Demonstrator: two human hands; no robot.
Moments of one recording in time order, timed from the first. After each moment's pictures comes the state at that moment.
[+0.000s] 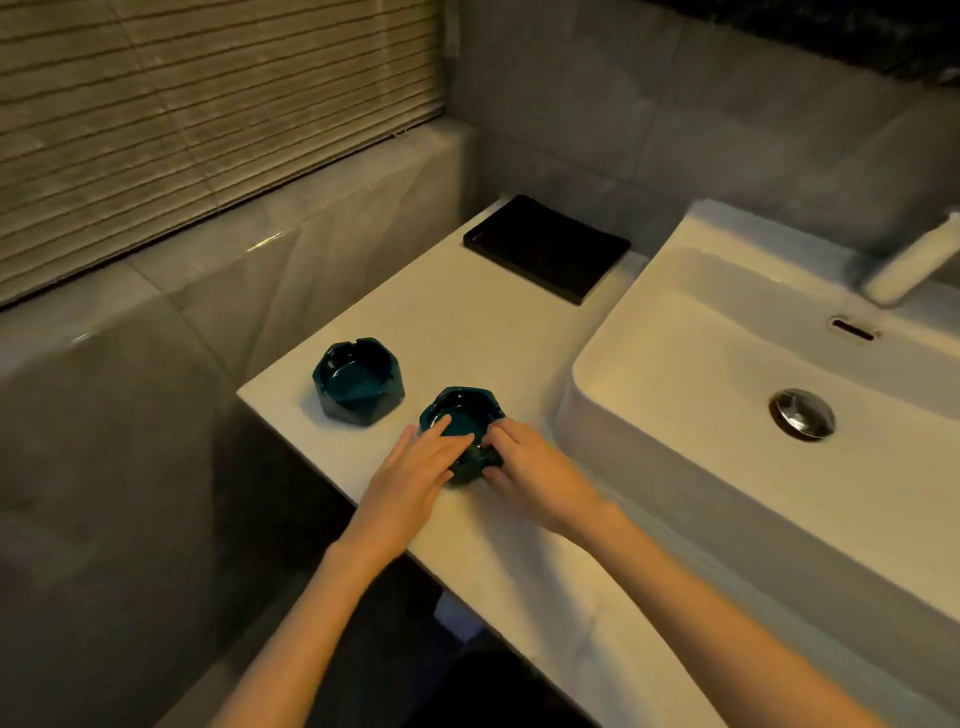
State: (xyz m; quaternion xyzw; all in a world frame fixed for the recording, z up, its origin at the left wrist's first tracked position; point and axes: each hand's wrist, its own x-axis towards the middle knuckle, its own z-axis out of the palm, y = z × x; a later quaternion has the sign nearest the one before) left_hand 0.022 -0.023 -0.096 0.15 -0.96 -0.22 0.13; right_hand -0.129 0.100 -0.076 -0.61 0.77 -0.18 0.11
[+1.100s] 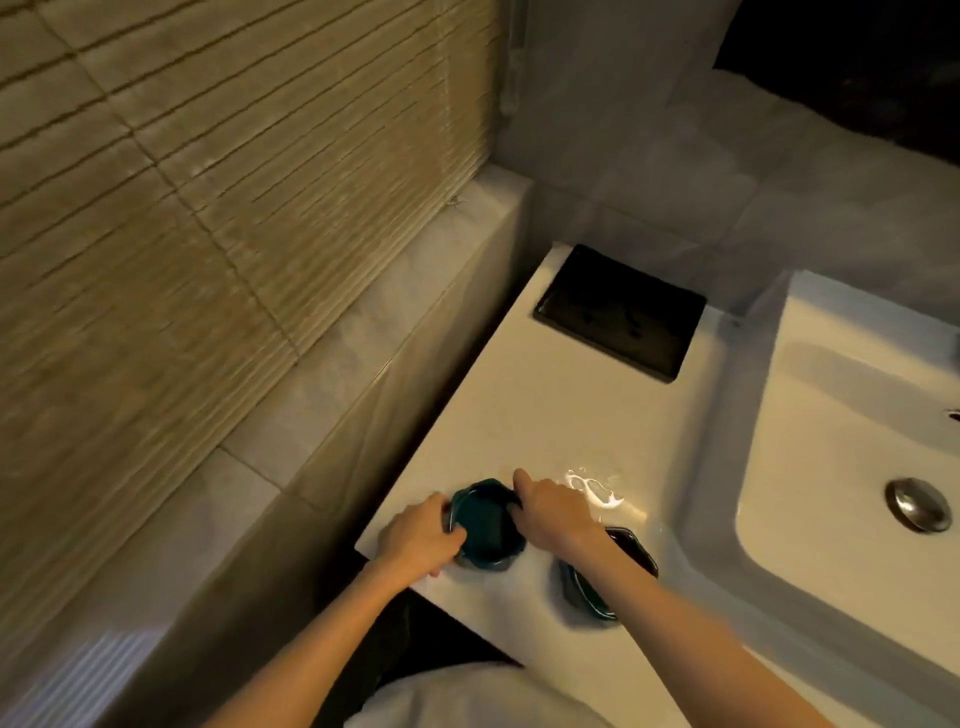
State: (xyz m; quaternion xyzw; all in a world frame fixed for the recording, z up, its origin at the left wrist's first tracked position) left_hand 0.016 -0.238 -0.035 0.35 -0.84 -0.34 -0.24; right_hand -0.114 -0.108 -0.023 -0.39 0.87 0.03 0.30
